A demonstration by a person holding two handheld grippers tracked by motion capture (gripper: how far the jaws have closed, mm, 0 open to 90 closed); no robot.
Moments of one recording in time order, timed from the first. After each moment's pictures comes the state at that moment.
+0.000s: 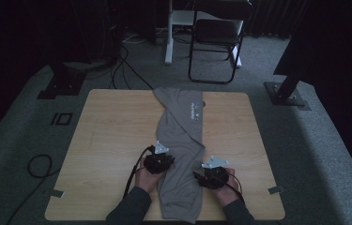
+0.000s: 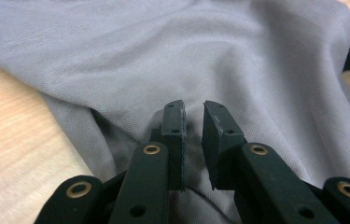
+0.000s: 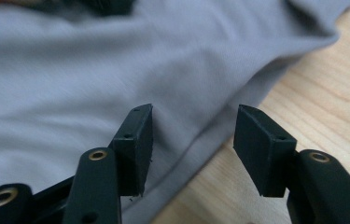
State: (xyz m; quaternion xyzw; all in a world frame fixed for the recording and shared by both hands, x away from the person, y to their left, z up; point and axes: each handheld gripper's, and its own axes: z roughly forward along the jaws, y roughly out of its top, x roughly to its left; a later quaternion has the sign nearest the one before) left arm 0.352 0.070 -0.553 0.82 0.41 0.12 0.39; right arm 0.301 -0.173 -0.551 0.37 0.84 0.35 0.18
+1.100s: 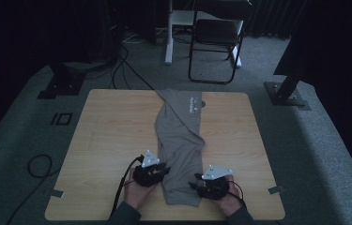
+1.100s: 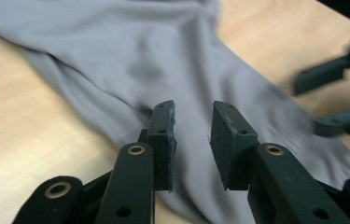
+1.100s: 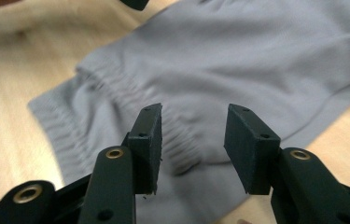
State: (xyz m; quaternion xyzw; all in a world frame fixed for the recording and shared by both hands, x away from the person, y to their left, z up) left arm 0.281 0.093 -0.522 0.81 0.38 0.10 0.43; right arm 0.265 -0.172 -0.535 0.29 0.86 0.40 0.12
